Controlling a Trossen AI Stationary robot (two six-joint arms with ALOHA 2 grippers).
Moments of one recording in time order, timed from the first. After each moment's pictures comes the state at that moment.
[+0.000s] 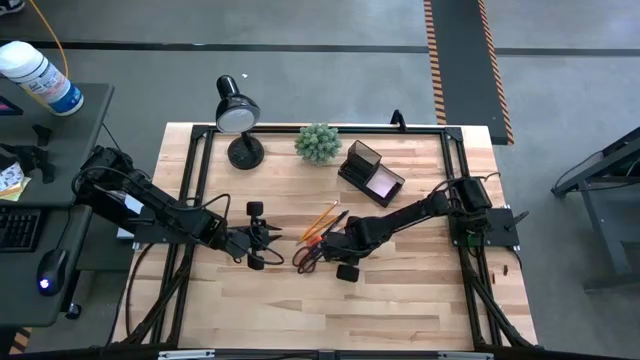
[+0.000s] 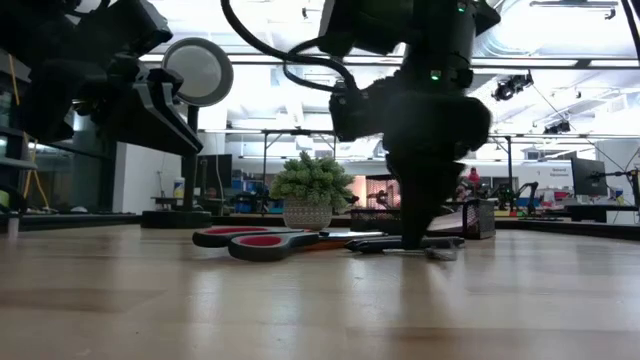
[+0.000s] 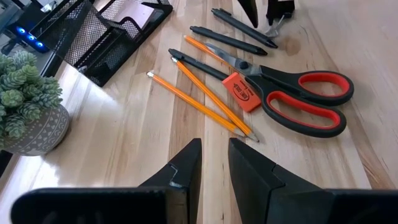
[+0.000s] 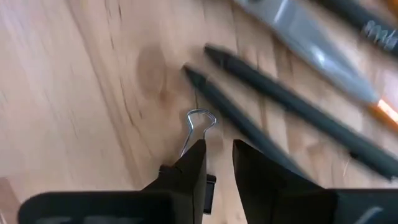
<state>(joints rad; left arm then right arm) -0.35 1.25 0.45 0.06 -0.62 -0.01 0.25 2.01 1.36 -0.72 0.06 0.48</state>
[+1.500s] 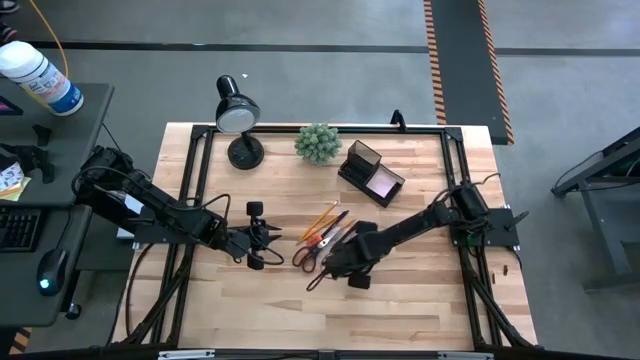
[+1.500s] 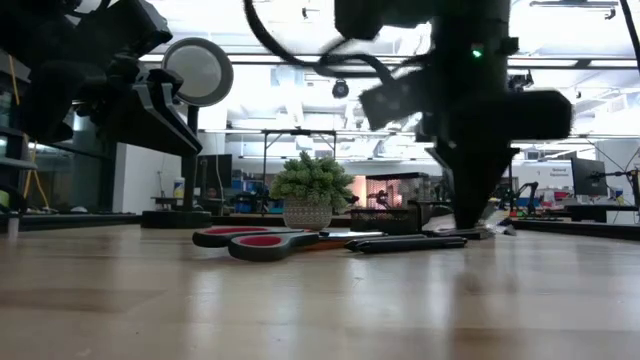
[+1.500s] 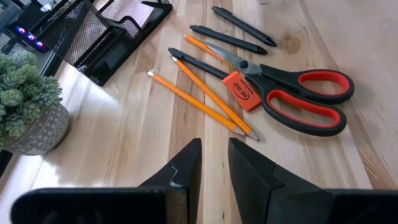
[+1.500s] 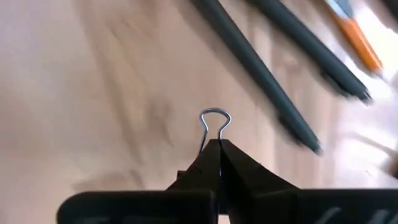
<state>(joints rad) -0.35 1.25 0.45 0.05 -0.62 -0.01 0.35 2.06 1.48 -1.07 0.18 0.54</state>
